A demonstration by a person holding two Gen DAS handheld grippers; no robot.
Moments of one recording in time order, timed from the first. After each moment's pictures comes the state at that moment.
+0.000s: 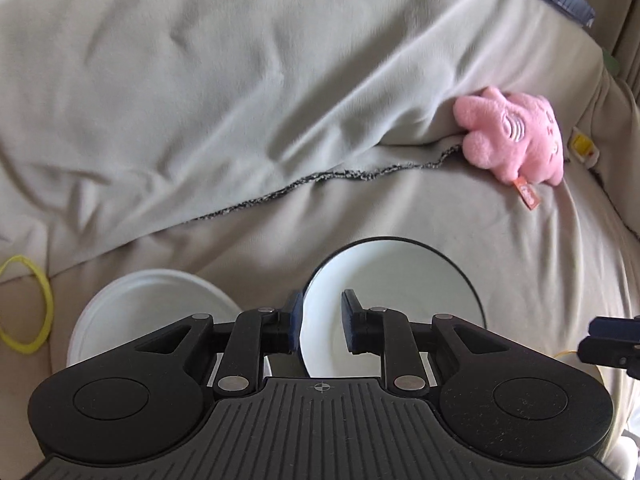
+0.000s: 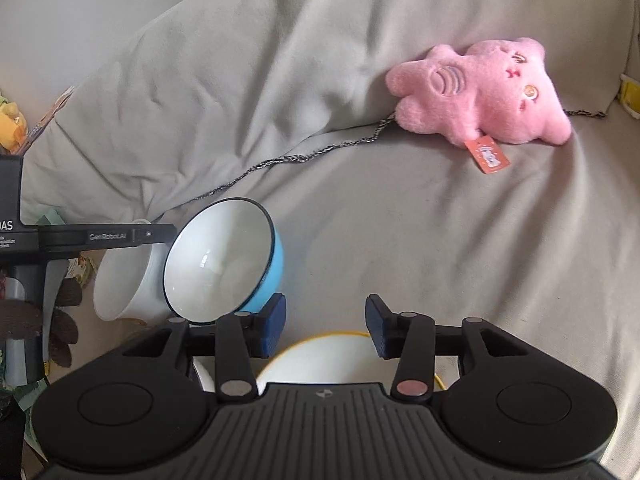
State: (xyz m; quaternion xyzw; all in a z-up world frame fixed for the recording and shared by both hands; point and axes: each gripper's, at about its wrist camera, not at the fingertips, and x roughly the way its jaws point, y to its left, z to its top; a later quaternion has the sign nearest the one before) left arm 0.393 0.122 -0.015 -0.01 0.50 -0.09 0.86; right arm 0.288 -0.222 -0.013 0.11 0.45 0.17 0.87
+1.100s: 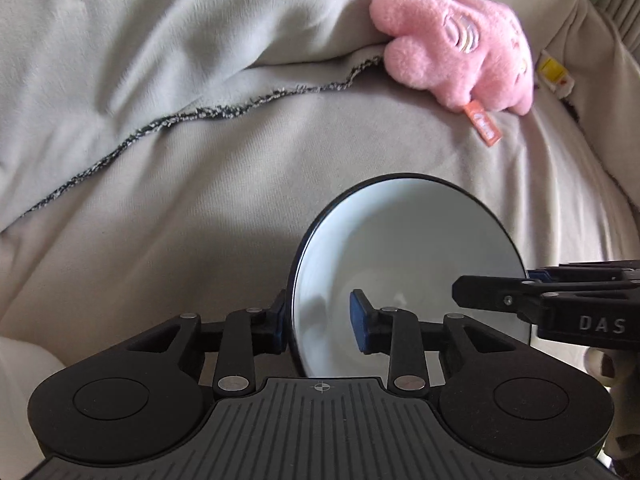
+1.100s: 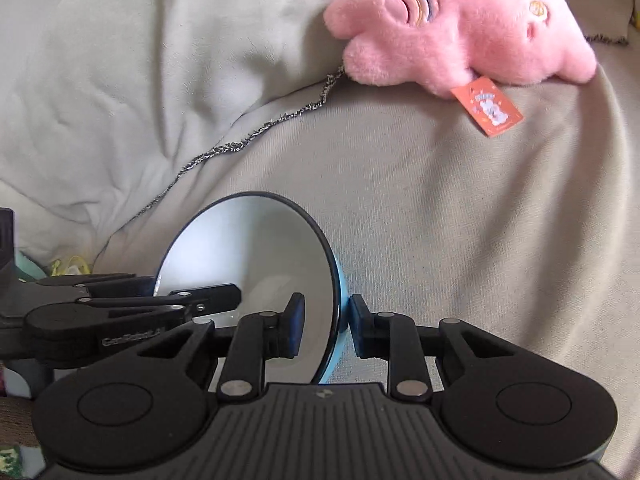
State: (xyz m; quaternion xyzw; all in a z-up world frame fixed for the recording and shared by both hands) left arm 0.435 0.017 -0.083 0.01 0.58 -0.16 0.80; right arm 0.382 -0.246 -0.078 0.19 0.53 0.15 0.82
